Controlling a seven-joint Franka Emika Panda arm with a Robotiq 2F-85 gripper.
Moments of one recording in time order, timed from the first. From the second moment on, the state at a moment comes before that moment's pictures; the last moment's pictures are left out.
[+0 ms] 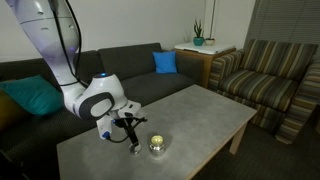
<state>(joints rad) 0.42 1.27 -0.16 -1.83 0.29 3.22 0.38</state>
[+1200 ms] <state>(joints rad) 0.19 1.38 -0.02 -1.57 0.12 2.97 0.20</state>
